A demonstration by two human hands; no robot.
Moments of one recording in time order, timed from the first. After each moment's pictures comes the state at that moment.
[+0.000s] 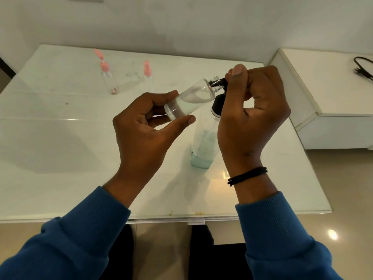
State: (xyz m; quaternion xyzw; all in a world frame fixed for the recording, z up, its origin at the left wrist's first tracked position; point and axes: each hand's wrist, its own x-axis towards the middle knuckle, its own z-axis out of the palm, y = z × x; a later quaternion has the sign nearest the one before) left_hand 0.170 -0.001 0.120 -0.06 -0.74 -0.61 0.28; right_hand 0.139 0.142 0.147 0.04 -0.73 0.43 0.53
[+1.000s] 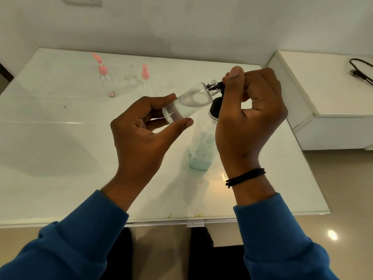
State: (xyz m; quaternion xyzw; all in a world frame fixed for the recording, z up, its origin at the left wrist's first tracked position) left_hand 0.171 0.000 0.121 -0.06 -0.74 -0.62 0.27; right_hand 0.137 0.143 0.147 0.03 -0.73 0.43 0.53
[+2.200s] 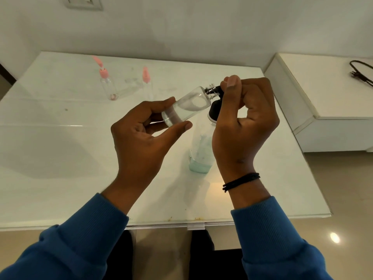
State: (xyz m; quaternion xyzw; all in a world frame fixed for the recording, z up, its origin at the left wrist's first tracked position) left_hand 0.171 -0.001 0.119 -0.06 -0.73 -0.62 0.27; right_hand 0.142 0.139 0.140 0.02 -0.72 0.46 0.51
